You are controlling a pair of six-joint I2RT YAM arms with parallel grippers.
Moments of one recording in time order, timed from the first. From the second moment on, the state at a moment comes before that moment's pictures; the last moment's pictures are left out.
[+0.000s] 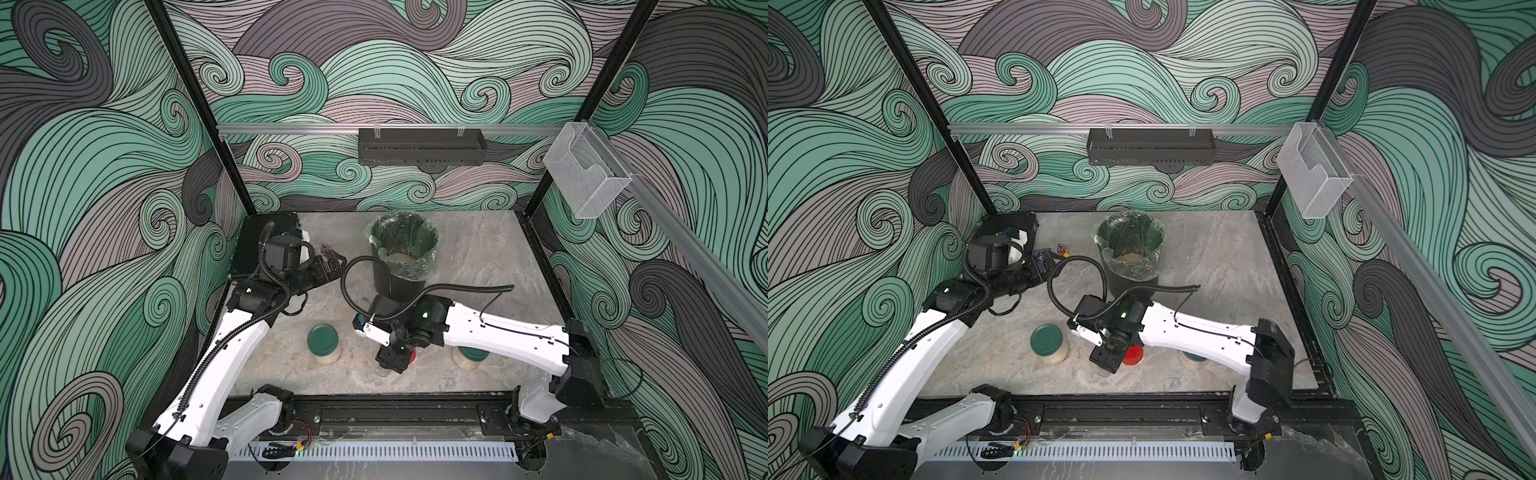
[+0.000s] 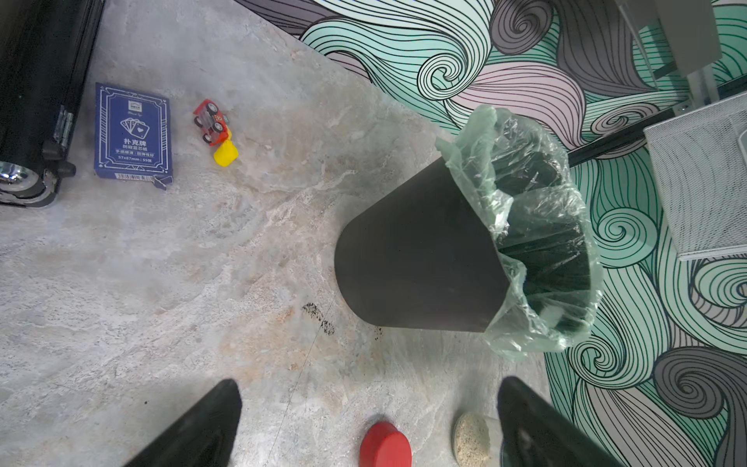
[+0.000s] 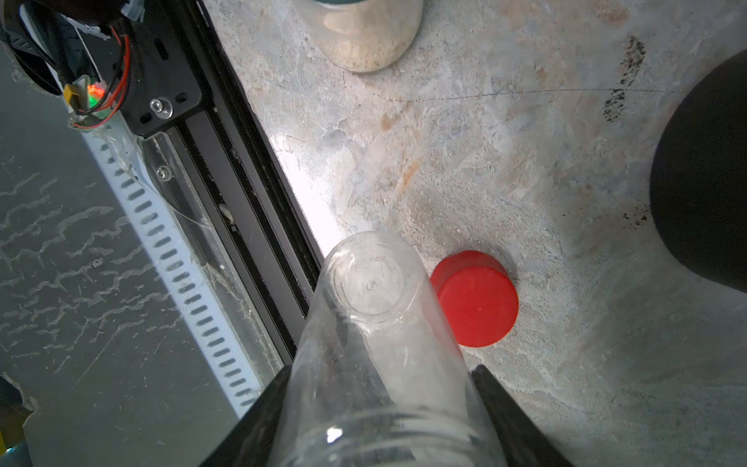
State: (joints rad) left arm -0.27 1.04 1.10 -0.71 0.19 -0.63; right arm 1.21 1.66 1.44 -1.08 -0.04 0.01
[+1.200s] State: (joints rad) left arm -0.22 1.02 1.06 -0.71 0.24 -0.63; right arm 1.21 1.84 1.47 -1.00 0.08 -0.03
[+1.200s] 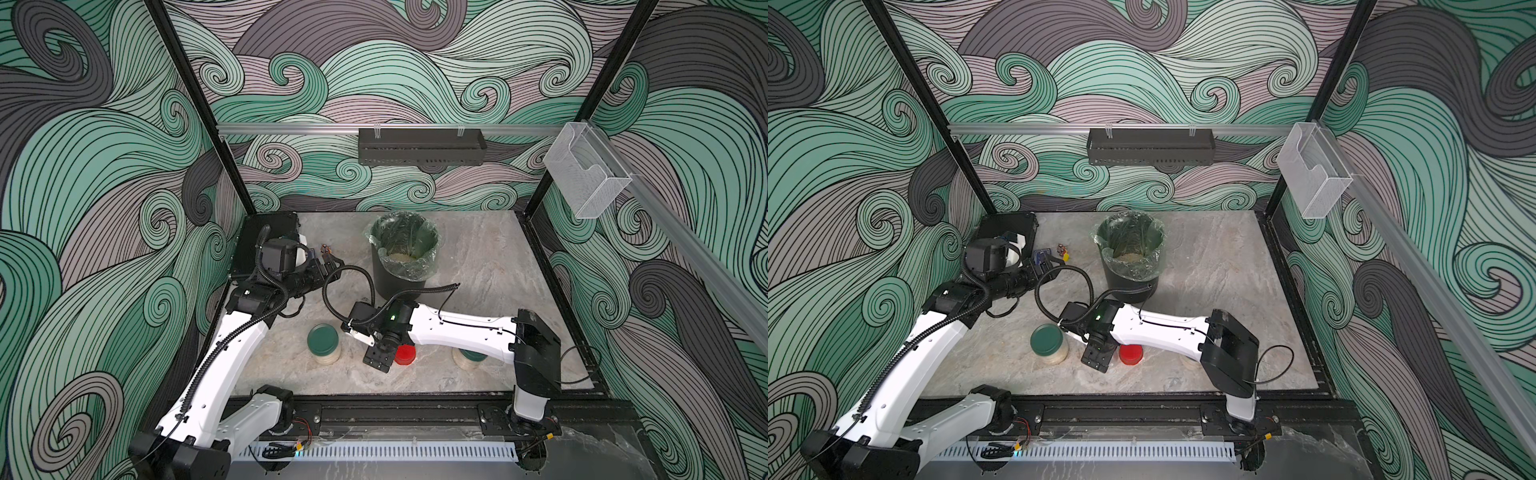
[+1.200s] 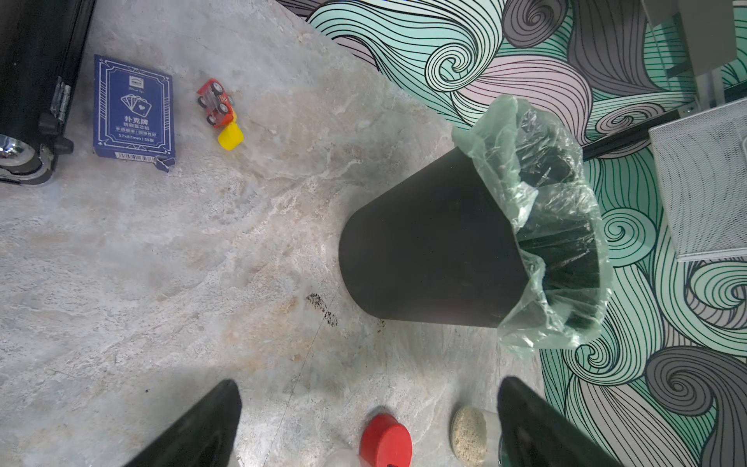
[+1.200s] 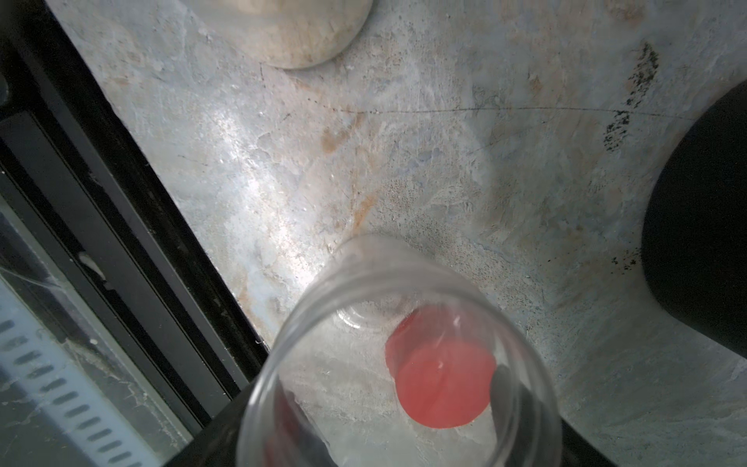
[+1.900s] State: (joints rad) left arm -0.22 1.00 1.02 -0.66 0.32 -0.64; right arm 1.19 1.44 1.46 -0.96 0.11 0.07
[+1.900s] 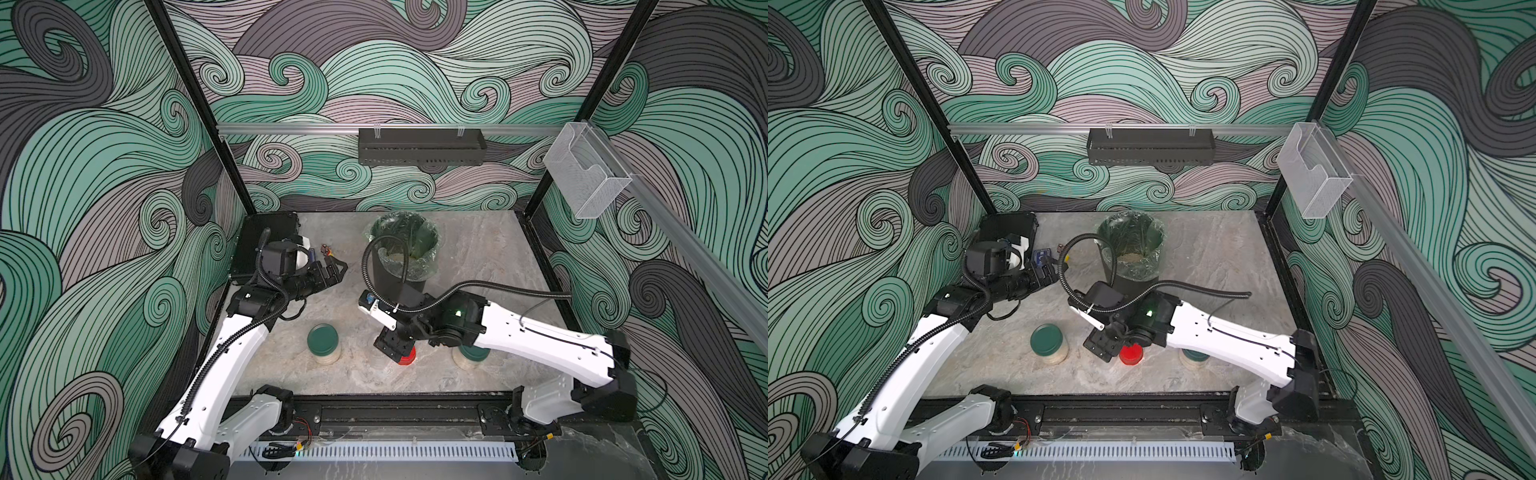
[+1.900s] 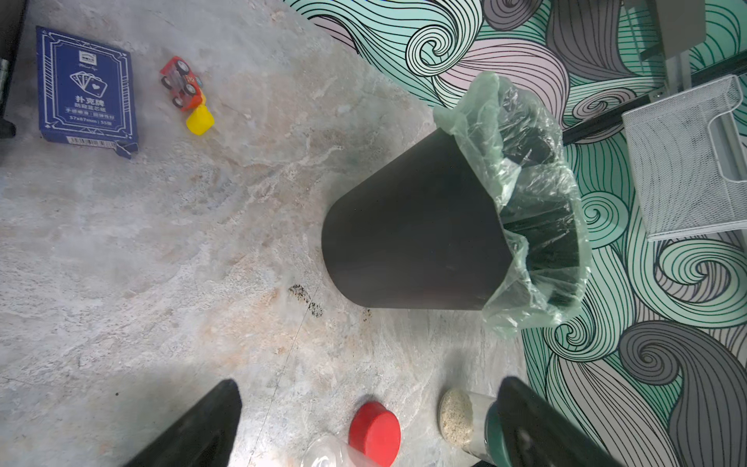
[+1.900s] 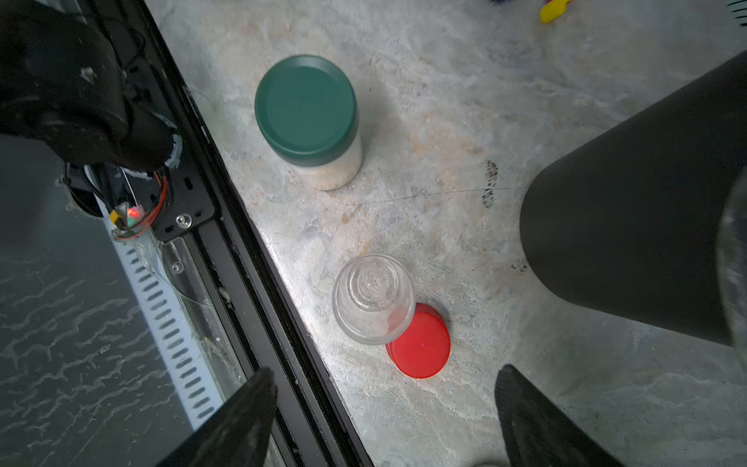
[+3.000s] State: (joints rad) left arm -0.22 1.05 0.98 -0.59 0.43 -0.69; right arm 0.64 1.65 1.30 -0.42 0.02 0.33
